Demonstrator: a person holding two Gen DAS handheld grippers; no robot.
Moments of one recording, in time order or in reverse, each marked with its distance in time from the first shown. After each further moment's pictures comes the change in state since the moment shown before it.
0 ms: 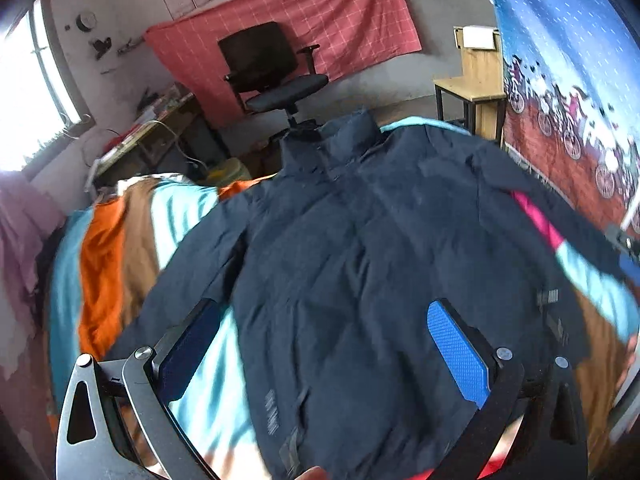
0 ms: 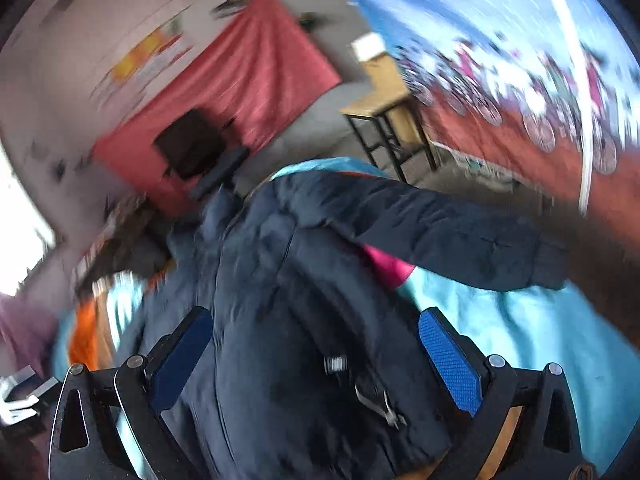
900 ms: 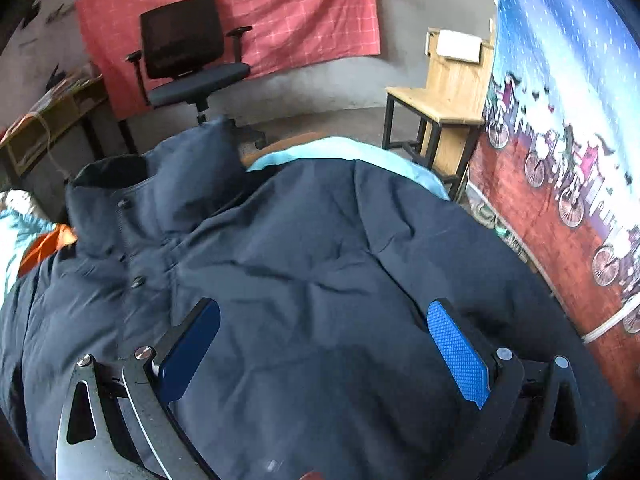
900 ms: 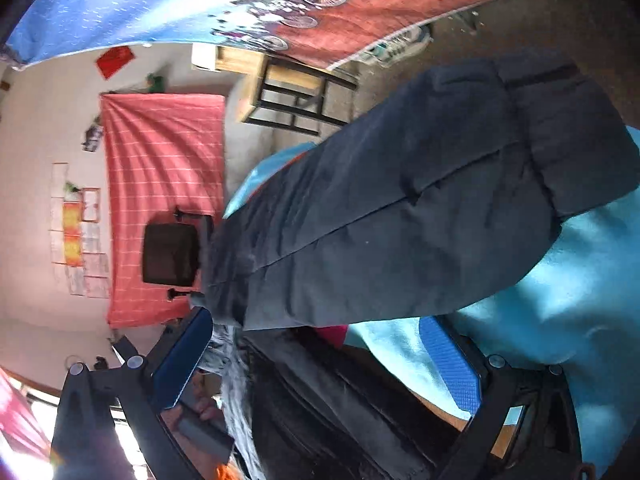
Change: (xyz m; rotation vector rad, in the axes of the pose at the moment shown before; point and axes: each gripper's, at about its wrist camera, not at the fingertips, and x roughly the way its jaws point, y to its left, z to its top) left arm 0.286 -0.122 0.173 -0.043 0.001 -0.260; right arm 0.079 -0.161 0.020 0.721 0.085 0.119
